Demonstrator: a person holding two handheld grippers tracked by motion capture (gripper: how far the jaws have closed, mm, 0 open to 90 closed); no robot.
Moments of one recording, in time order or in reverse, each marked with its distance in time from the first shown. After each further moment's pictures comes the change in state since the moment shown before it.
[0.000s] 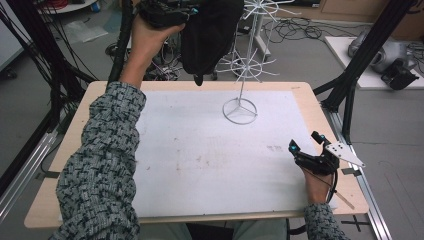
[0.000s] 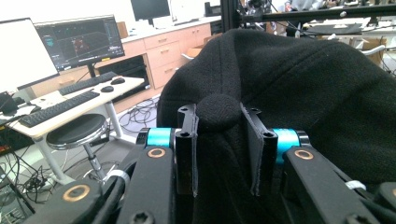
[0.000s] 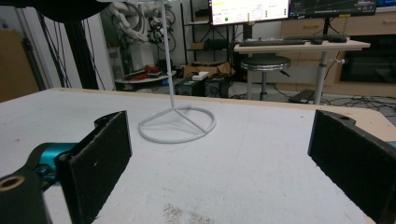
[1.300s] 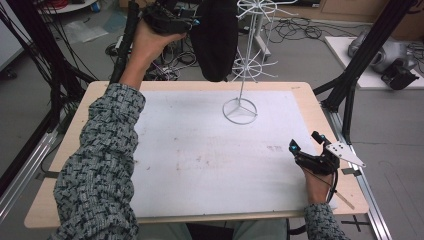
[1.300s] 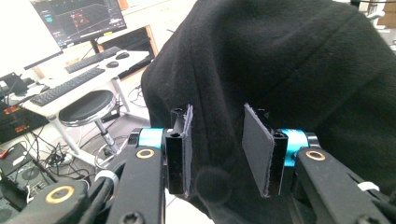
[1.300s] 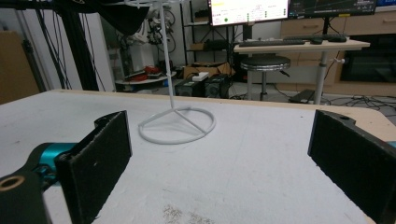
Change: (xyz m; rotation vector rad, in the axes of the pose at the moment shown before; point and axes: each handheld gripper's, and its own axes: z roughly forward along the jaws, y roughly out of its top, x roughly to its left) left arm -0.002 -0.008 0.007 0.131 0.029 0.058; right arm -0.001 0.000 0.000 -0.006 0.002 0.000
